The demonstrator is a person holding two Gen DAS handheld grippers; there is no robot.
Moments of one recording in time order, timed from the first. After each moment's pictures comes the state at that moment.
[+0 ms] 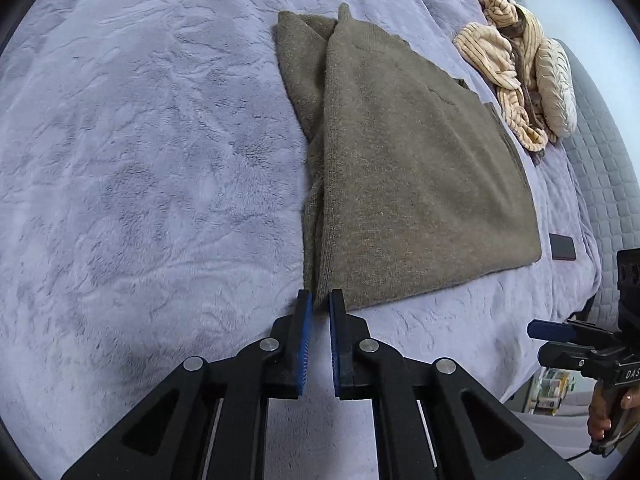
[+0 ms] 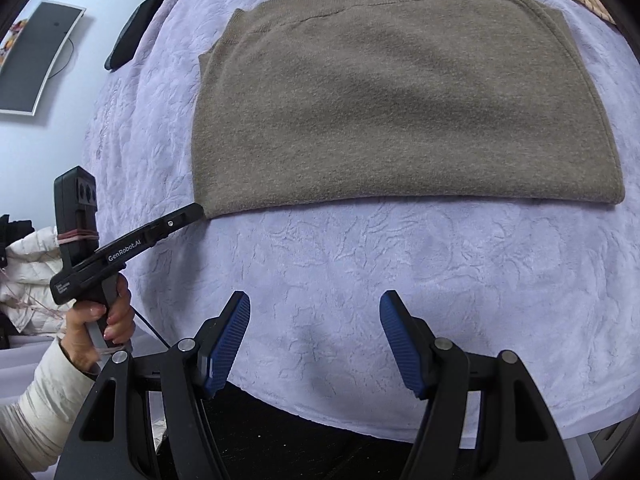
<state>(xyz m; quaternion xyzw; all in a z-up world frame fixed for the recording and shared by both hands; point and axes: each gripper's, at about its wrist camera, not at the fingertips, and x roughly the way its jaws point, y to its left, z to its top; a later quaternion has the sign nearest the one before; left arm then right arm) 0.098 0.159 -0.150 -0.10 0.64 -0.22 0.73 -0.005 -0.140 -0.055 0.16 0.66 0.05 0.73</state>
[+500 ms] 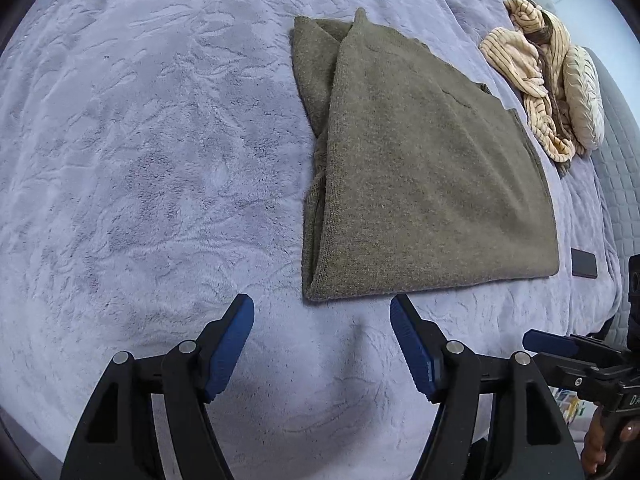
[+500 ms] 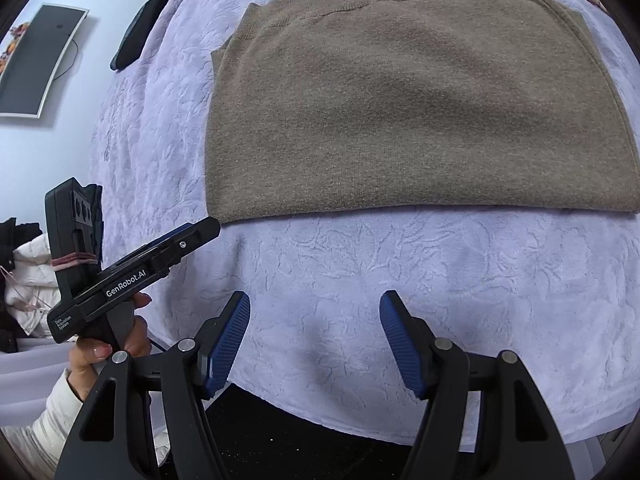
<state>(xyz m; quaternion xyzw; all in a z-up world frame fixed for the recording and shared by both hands) 0.090 0.149 -0.139 -0.09 0.65 -0.16 0.74 0.008 -0.122 -0.061 0.18 0.66 0.06 0.73</state>
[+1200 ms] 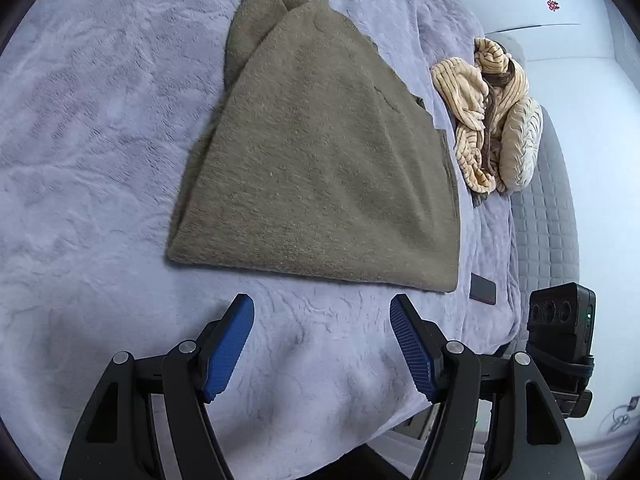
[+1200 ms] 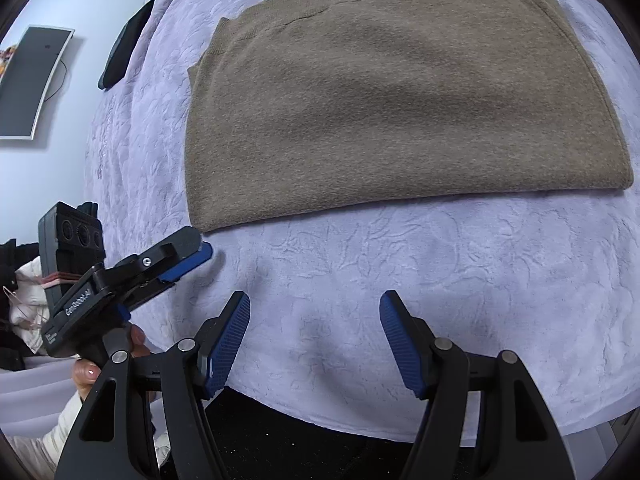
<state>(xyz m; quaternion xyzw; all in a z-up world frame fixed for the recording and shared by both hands) 0.080 0.130 -0.151 -0.28 0.64 -0.25 0.67 -0.003 -0.149 -0.062 0.21 0.66 0.03 0.72</state>
